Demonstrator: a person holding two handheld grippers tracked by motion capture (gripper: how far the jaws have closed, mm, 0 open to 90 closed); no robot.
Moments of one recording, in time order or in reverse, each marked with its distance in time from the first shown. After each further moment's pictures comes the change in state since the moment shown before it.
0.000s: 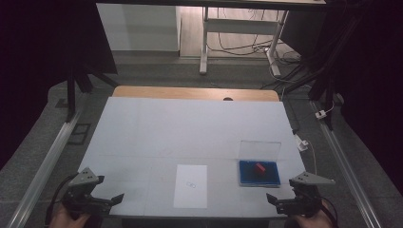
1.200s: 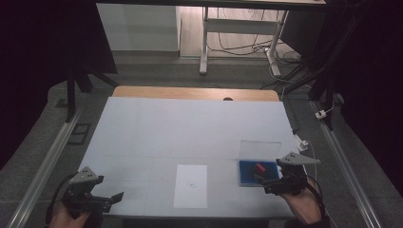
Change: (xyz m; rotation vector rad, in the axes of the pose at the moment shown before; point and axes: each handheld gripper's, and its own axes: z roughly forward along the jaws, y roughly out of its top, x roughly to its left) left arm 0.002 0.001 0.001 0.016 0.014 -0.034; right arm 0.001 0.046 0.029 -0.097 0.045 -0.078
